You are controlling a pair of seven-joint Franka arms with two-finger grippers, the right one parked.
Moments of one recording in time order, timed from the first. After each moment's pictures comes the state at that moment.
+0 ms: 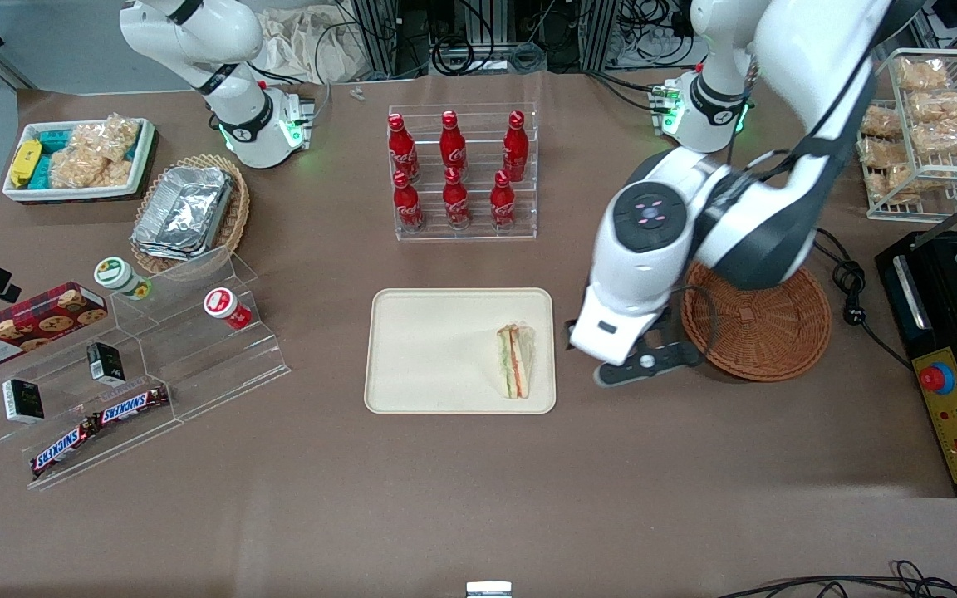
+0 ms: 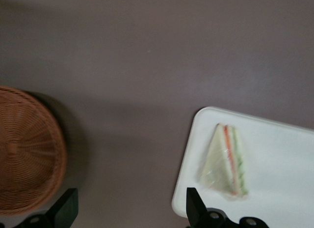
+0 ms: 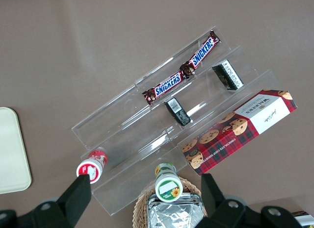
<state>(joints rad) -0.01 0.49 -0.65 -1.39 0.38 1.75 -0.87</state>
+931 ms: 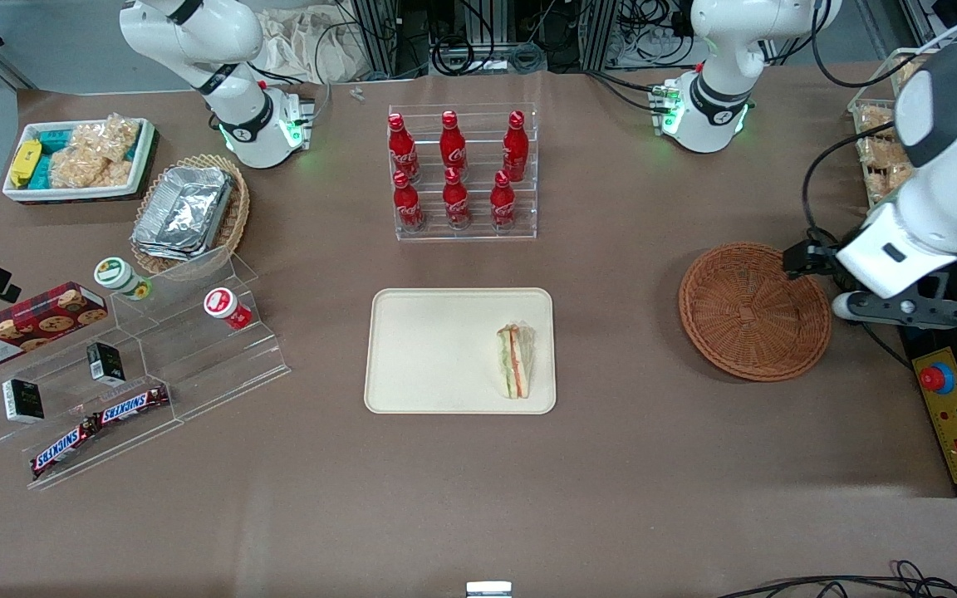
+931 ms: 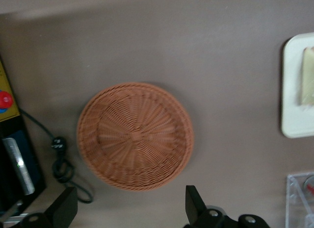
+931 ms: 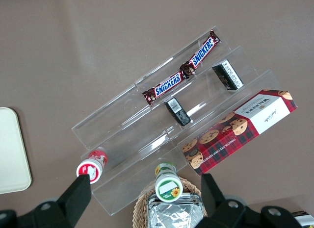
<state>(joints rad) 0.06 0.07 -0.14 -1.69 0.03 1.69 0.07</state>
